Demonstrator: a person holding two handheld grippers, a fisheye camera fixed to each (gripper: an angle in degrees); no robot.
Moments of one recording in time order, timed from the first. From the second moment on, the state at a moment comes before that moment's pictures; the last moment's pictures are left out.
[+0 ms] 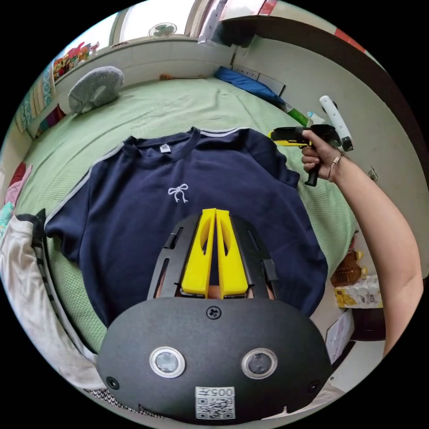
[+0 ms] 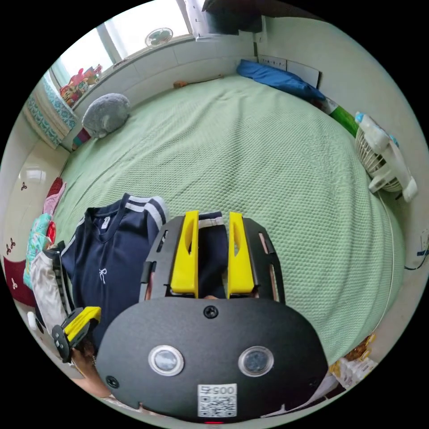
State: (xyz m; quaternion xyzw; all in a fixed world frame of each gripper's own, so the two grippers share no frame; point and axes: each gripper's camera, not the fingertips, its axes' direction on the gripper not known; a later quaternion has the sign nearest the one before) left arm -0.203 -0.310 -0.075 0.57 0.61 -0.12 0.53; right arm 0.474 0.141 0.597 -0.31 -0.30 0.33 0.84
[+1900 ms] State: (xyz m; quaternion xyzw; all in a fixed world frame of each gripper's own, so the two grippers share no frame) left arm -0.204 -0.462 -0.109 0.53 0.67 -0.08 0.51; right arm 0.568 0.379 0.652 -0.27 -0.36 0.50 0.74
